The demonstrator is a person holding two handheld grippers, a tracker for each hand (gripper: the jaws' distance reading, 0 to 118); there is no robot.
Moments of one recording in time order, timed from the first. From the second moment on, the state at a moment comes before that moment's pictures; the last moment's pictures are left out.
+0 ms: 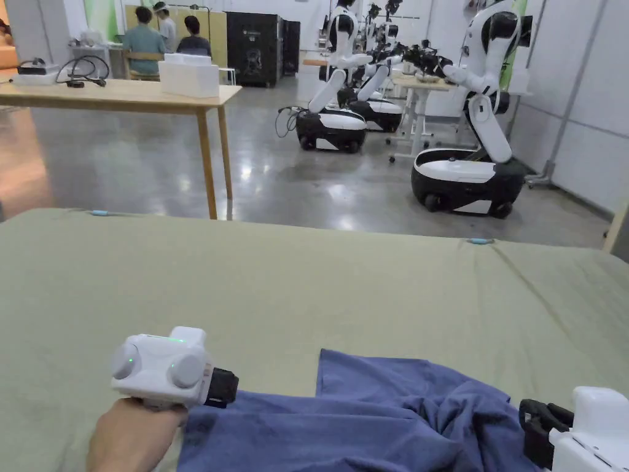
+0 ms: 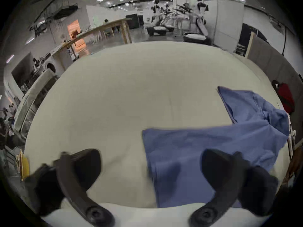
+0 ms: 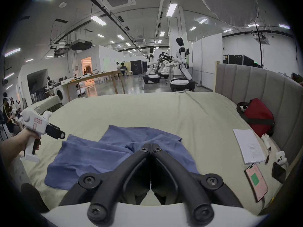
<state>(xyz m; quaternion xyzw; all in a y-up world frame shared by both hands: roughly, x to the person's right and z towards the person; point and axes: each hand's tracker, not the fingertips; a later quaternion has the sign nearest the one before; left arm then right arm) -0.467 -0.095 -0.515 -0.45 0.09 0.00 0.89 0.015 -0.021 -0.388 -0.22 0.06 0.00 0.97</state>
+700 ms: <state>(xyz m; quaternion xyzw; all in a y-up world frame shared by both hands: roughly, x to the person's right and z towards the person) -0.436 -0.060 -0.515 -0.43 0.05 -0.01 0.90 0.106 -0.113 -0.421 -0.40 0.07 0.06 0.91</state>
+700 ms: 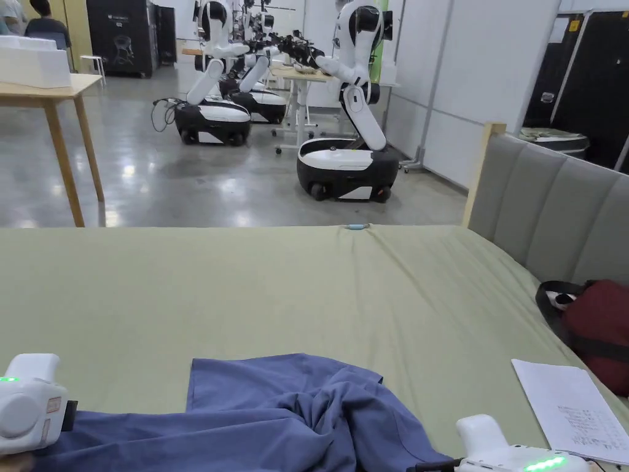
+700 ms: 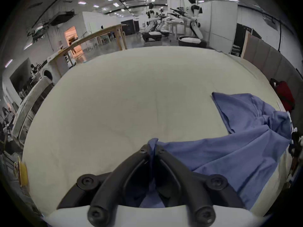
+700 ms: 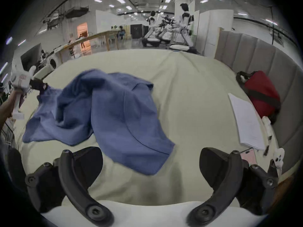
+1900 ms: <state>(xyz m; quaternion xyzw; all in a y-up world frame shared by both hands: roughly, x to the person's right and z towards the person) -0.508 0.315 -0.496 -0.08 0.16 -0.05 0.98 0.067 0.337 -0.513 -0.04 -0.03 0.04 1.00</state>
